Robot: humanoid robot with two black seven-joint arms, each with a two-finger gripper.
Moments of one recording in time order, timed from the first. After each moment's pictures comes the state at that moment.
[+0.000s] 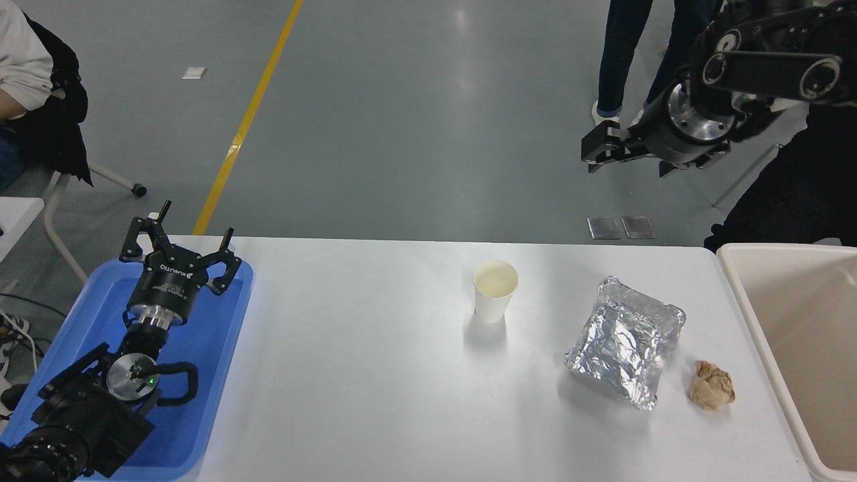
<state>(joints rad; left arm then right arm) -0.60 0.23 -0.89 -0.31 -0.14 -0.79 -0.36 2.08 -0.28 -1.04 1.11 -0.13 0.66 -0.22</state>
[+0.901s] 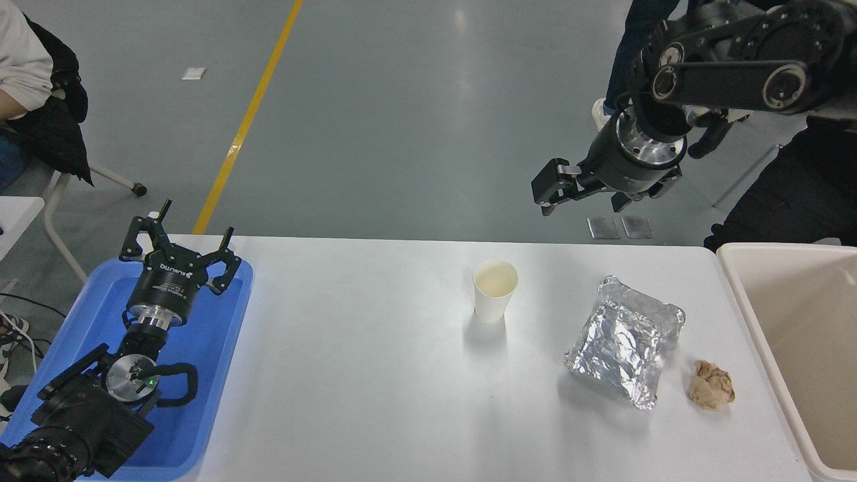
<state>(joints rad) -0.60 0.23 -0.89 -0.31 -0.14 -0.79 -0.36 1.94 -0.21 -0.97 1.13 -0.13 0.50 -0.23</state>
